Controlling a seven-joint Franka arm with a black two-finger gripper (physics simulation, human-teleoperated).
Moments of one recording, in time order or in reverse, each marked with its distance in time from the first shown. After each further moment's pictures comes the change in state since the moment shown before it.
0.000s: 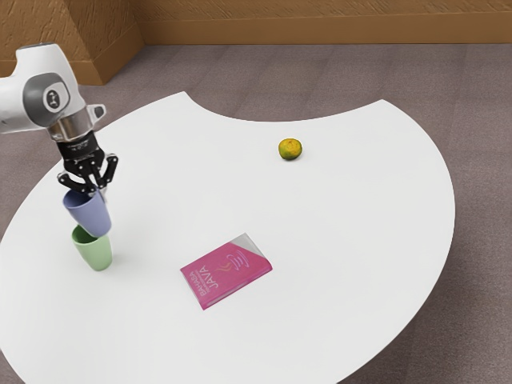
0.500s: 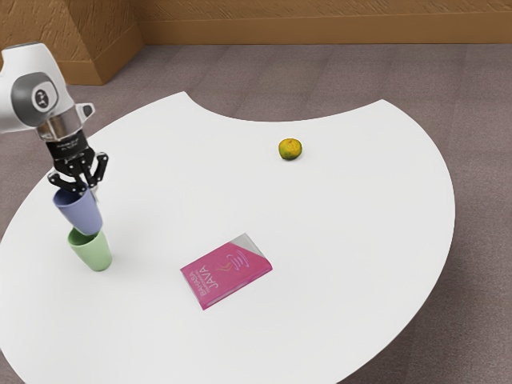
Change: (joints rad) arm 0.022 -0.020 0.014 -0.008 0.000 0.002 -0.002
